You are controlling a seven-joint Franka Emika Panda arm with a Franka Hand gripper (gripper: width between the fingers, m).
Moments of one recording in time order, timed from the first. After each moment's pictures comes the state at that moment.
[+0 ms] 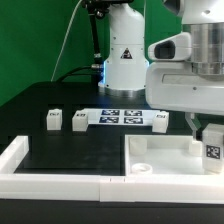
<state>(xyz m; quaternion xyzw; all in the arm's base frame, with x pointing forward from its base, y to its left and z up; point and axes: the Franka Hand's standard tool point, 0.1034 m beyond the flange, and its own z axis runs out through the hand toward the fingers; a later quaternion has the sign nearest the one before) 0.636 0.110 0.079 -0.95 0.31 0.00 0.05</state>
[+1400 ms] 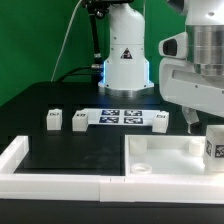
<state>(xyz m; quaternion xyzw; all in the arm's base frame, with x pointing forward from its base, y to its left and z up) 0.630 0.115 0.078 -0.92 0.40 0.02 0.04</state>
